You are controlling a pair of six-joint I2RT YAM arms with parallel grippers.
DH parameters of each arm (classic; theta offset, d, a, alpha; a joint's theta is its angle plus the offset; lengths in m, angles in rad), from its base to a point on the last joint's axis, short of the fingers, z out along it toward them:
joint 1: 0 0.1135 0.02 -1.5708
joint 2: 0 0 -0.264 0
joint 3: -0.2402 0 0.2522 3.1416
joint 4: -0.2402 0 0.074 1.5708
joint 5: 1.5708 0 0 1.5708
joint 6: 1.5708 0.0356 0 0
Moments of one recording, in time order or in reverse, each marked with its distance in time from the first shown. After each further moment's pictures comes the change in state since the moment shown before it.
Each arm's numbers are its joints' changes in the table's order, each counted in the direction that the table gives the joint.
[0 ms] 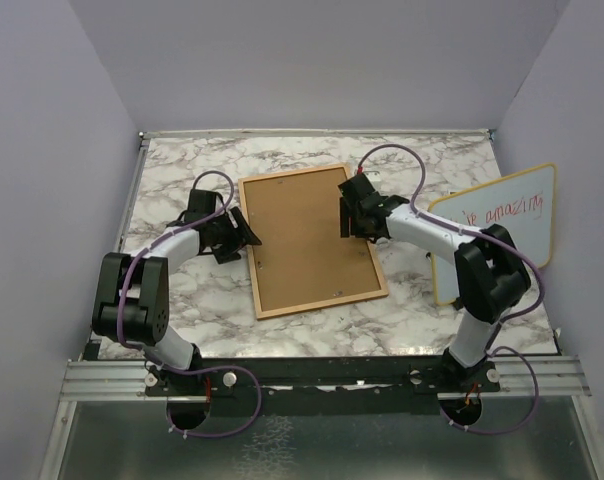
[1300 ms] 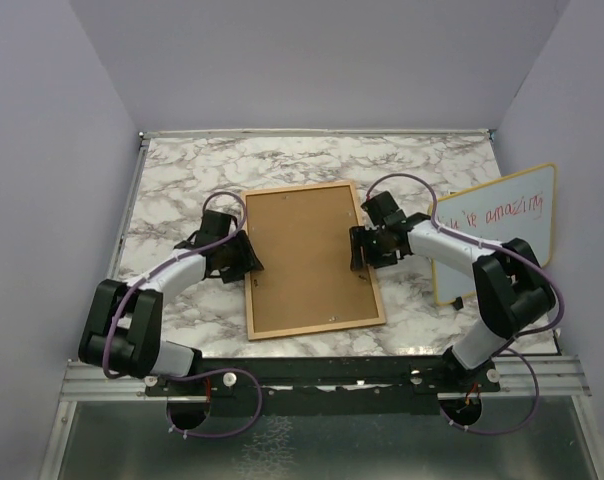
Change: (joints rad) left arm -0.142 -0.152 0.155 -0.019 -0.136 -0.029; right arm -0.089 -0.118 0.250 -0.018 -0.473 -0.104
